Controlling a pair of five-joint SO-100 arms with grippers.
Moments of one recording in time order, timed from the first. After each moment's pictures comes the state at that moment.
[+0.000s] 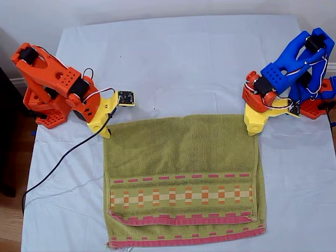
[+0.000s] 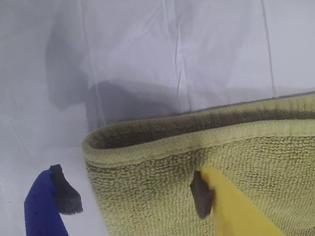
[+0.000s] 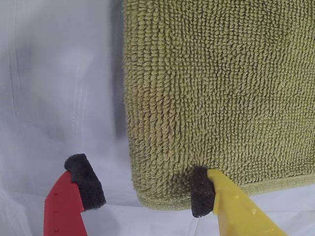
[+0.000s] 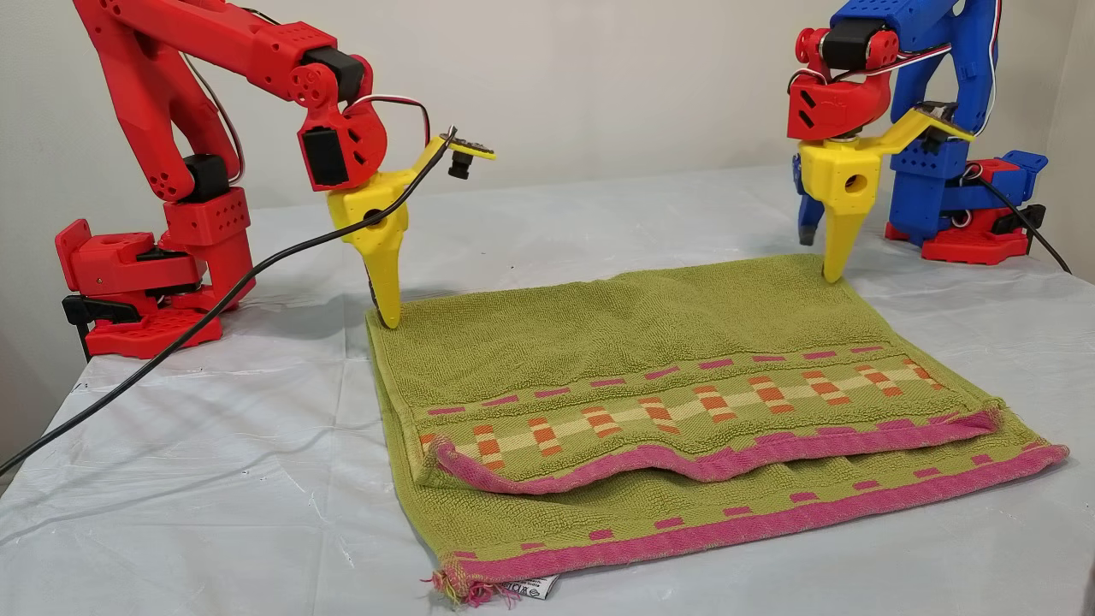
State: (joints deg) arm 0 21.0 112.9 115.0 70.5 -124.2; arm 1 -32.5 86.2 99.9 74.0 129.4
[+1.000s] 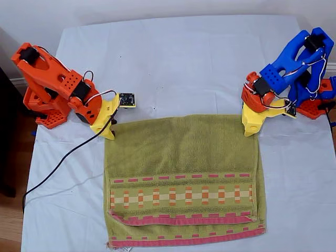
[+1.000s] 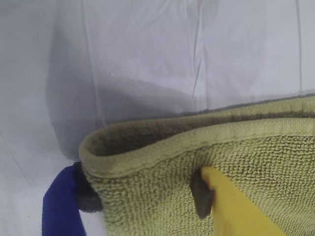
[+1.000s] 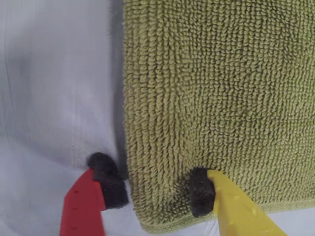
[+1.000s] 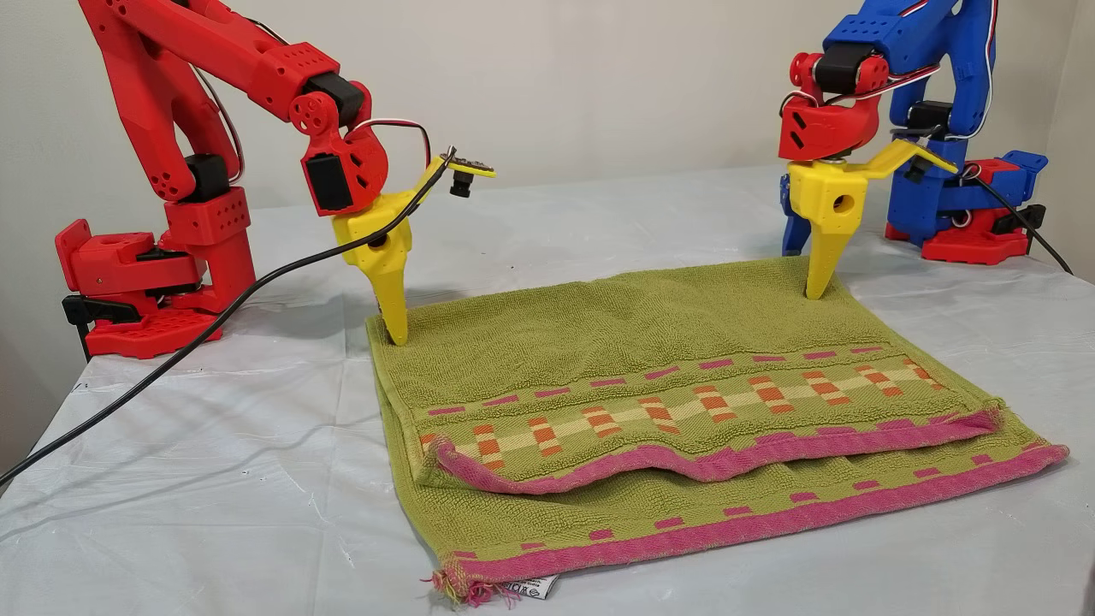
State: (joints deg) arm 0 19.4 110.9 123.0 57.1 -122.3; arm 1 -29.8 85.5 107.3 63.4 125.5
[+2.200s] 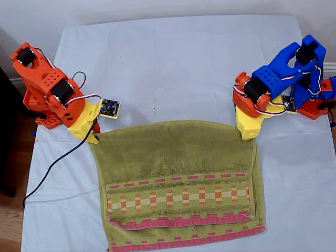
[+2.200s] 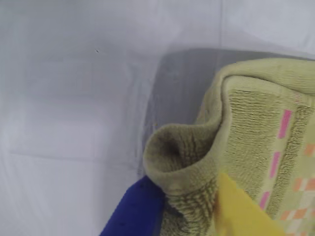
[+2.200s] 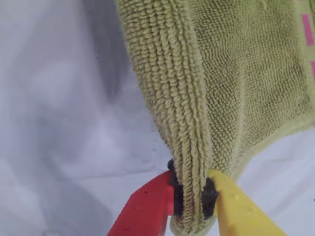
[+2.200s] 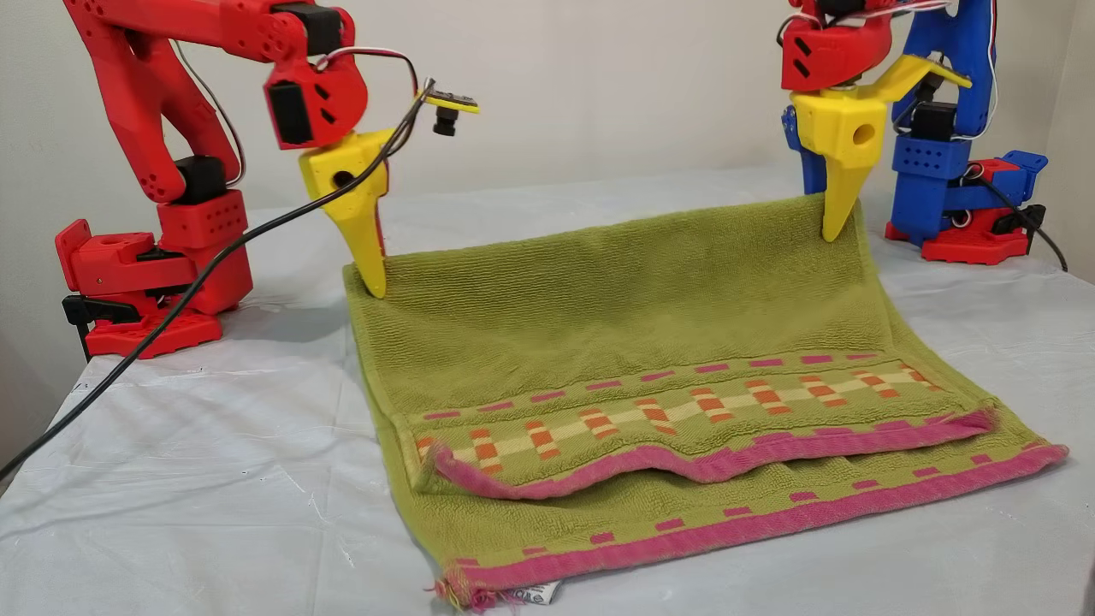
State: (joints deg) arm 0 36.6 115.4 99.5 89.1 -122.0; arm 1 -38.0 68.6 55.5 102.1 123.0
